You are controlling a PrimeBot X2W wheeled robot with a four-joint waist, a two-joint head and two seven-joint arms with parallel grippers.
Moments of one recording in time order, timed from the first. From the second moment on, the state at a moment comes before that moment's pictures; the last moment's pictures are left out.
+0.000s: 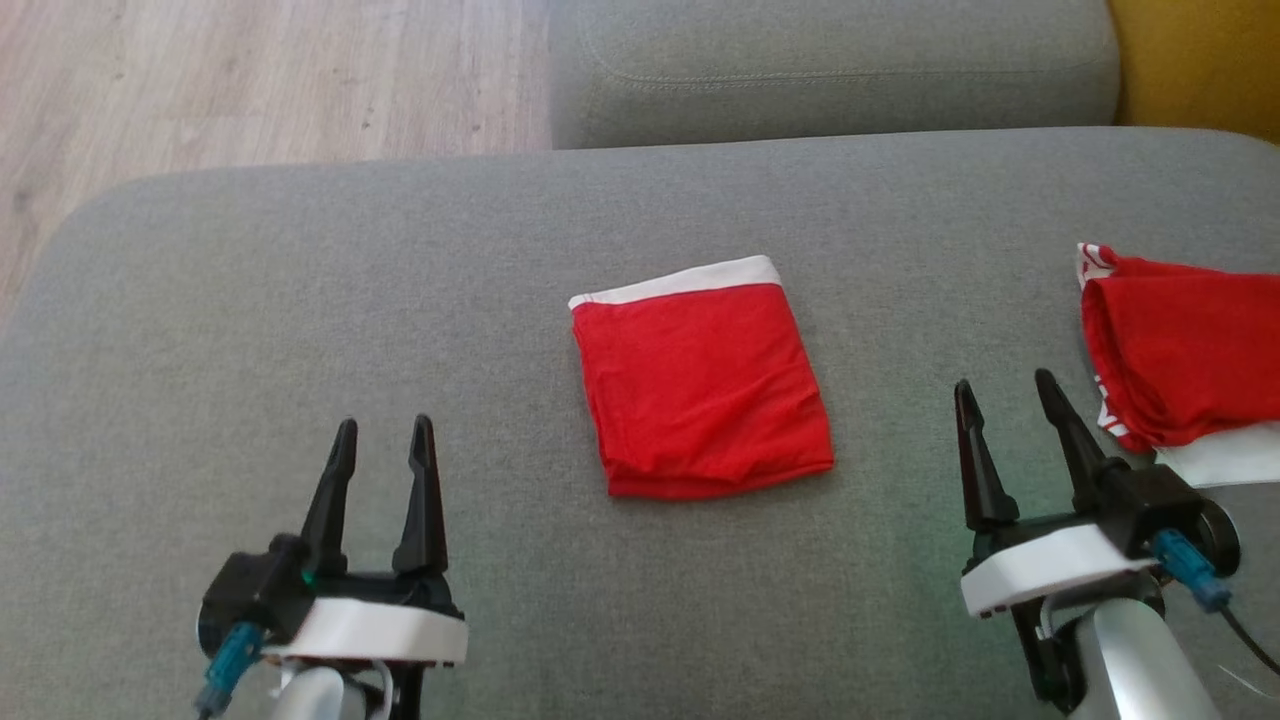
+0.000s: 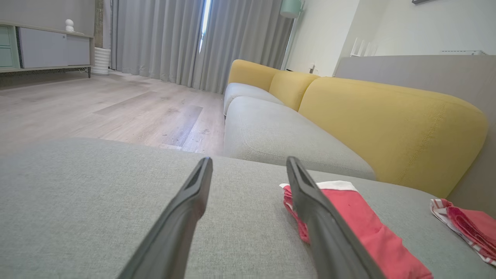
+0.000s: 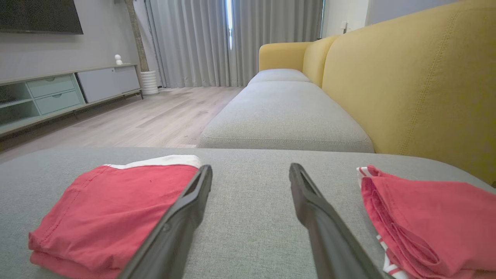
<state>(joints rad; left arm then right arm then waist) -0.07 0.05 -0.16 0.25 -0.32 -0.09 -0.25 -0.11 -0.06 0.03 0.33 0.05 0.13 -0.25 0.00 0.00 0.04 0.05</state>
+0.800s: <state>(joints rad) -0.17 0.04 -0.24 0.24 -0.33 -0.10 -0.25 -0.35 -0.05 0.08 0.52 0.11 0.13 -0.04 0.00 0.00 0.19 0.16</state>
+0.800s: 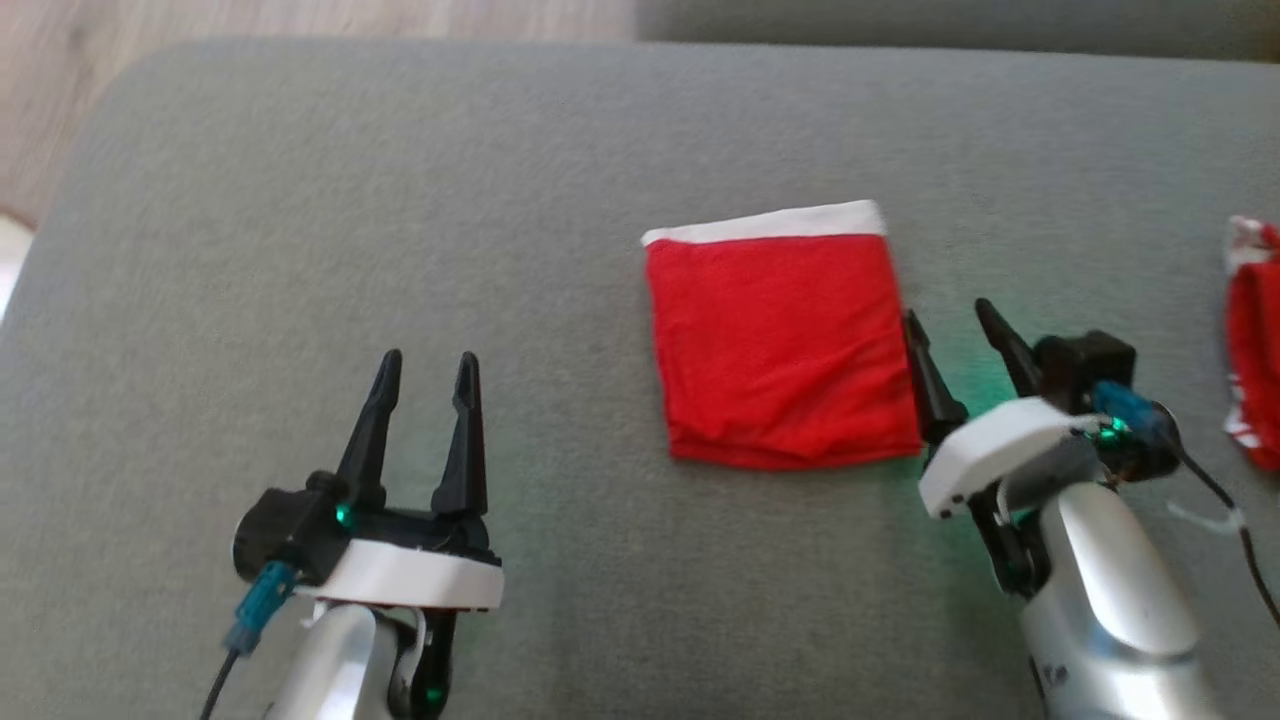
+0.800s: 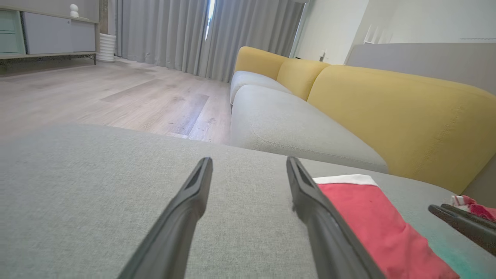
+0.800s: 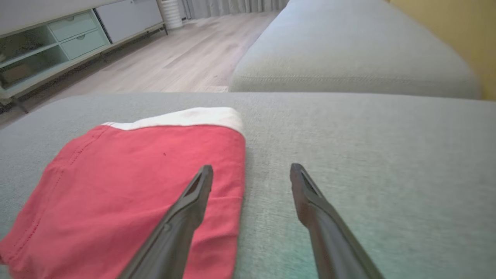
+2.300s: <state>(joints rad) -0.18 0.05 -0.35 0.22 -0.39 -0.06 -0.25 -0.55 -0.46 0.52 0.69 0.16 0.13 0.01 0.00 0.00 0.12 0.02</state>
